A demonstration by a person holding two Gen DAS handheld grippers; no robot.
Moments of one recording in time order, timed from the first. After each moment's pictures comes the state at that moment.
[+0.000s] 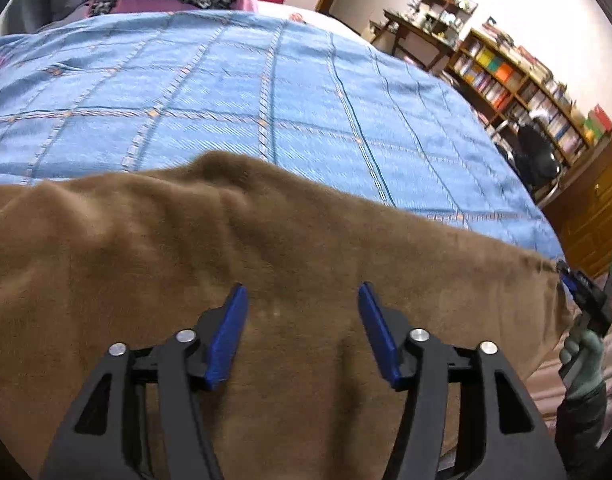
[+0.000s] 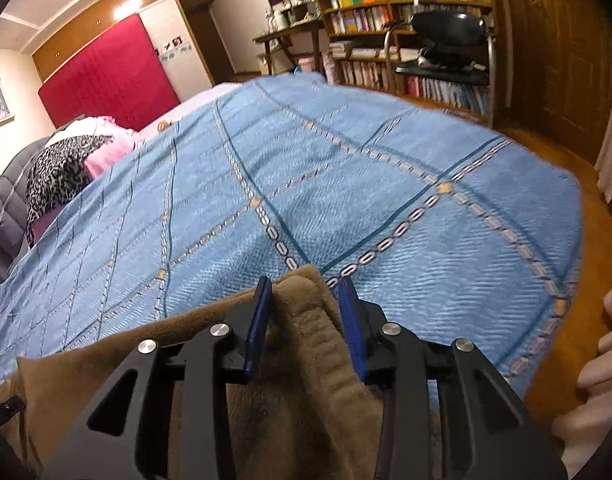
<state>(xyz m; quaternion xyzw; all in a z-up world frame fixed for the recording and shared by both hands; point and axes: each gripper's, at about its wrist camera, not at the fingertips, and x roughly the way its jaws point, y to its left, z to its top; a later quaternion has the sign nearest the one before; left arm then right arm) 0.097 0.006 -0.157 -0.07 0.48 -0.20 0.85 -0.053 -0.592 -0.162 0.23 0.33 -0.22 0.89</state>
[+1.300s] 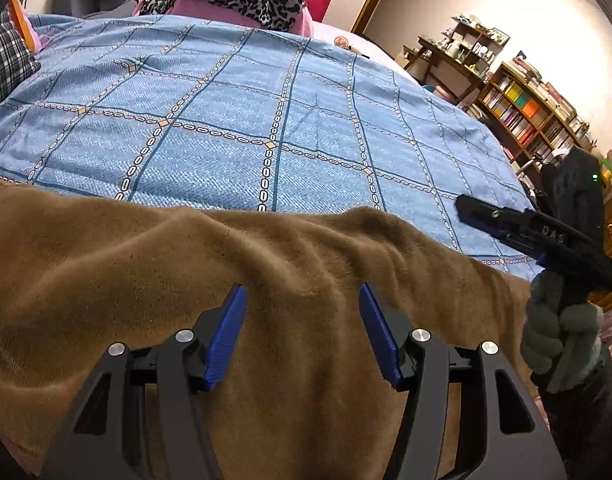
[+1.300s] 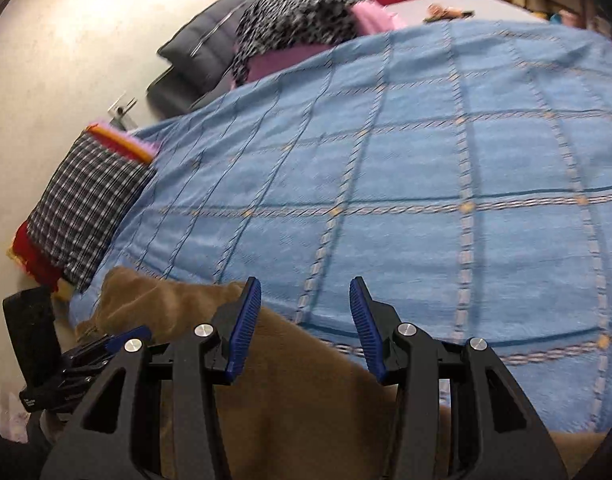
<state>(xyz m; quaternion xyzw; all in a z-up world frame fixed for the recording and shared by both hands) 0.126 0.109 -0.148 -0.10 0.47 -0.15 0.86 0.173 -0.206 -0.149 0.17 0.46 0.25 0.83</state>
